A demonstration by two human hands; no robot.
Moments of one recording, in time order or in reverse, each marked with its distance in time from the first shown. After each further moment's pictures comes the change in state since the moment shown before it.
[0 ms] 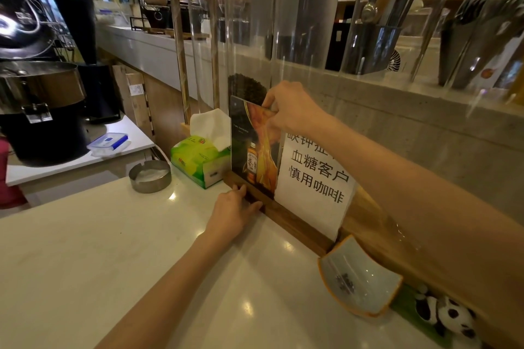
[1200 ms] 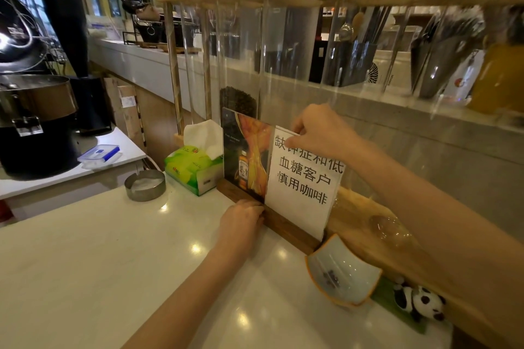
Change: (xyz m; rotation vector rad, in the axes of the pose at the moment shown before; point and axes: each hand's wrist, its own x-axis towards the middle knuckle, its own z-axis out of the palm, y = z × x) left_hand -0.026 0.024 0.014 0.196 0.143 0.325; right_hand -0.050 0.030 -0.028 -0.121 0.042 0.036
